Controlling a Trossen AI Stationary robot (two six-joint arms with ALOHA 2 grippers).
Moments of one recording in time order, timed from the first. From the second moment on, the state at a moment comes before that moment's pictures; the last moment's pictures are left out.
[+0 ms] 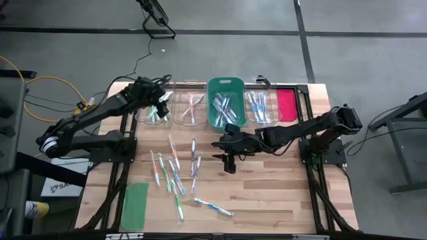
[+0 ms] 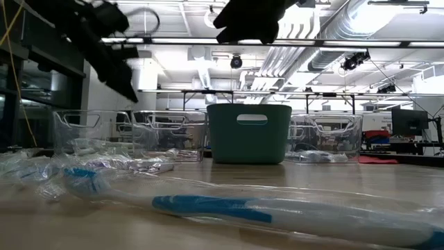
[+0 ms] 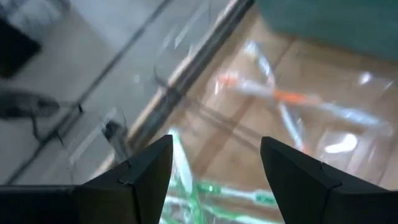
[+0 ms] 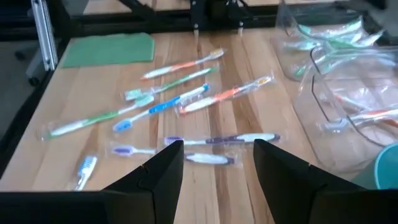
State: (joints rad) left arm 0.75 0.94 0.69 -0.41 -0.14 0.28; right arm 0.18 1.59 1.19 -0.16 0.18 0.18
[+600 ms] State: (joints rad) left arm 0.25 0.71 0.69 -0.46 -0.24 0.27; right arm 0.36 1.59 1.19 -0.19 0.07 0.48
